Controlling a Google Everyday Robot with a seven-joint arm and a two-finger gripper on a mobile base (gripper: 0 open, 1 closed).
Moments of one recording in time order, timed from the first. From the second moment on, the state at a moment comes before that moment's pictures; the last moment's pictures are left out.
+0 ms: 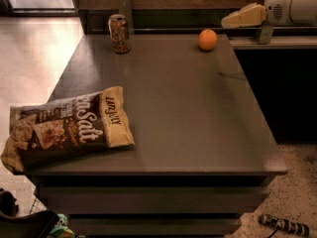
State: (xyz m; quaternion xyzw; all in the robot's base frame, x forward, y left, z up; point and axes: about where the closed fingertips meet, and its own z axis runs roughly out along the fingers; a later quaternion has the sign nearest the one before) arm 0.757 -0.260 0.990 -0.31 0.75 0.10 0.57
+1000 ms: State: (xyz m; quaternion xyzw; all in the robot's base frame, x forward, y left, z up) arm 0.857 -0.215 0.909 -0.27 0.78 0.14 0.54
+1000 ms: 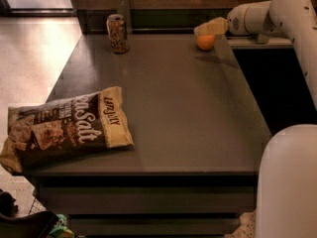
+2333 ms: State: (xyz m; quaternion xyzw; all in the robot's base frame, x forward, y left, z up) arm 0.877 -0.194 0.837 -0.24 0.81 0.18 0.51
